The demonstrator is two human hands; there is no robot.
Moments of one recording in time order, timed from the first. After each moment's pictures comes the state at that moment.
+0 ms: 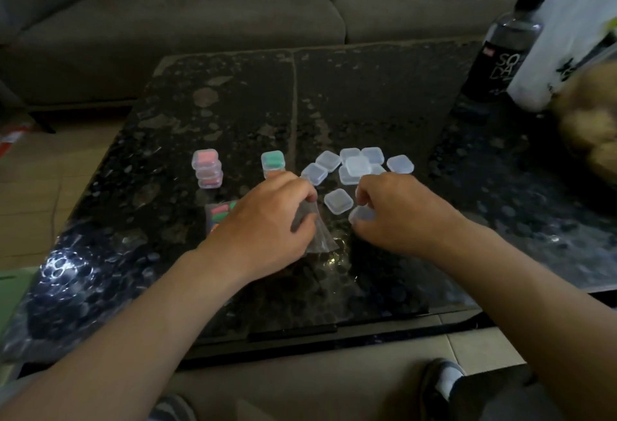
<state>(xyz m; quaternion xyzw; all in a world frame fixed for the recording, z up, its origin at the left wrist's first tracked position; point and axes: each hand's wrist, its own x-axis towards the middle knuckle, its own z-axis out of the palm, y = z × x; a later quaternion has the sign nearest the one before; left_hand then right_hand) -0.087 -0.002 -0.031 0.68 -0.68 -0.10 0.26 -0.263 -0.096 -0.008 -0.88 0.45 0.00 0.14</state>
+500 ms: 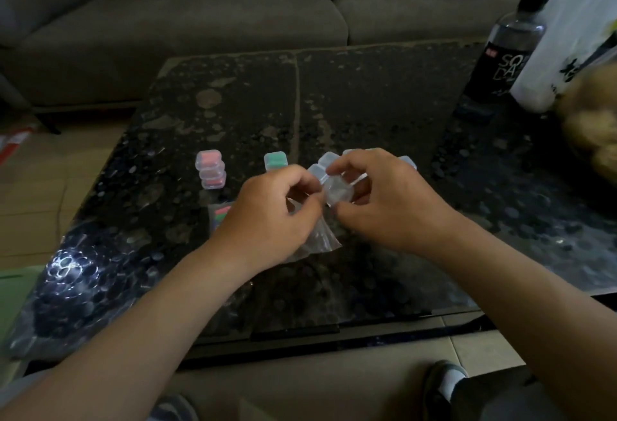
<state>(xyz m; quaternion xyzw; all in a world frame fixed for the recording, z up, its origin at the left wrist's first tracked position) -0.095 0.001 -0.022 0.67 -0.59 -0.17 0.41 -0.257 -0.088 -0.001 -0.84 0.38 -0.19 0.33</state>
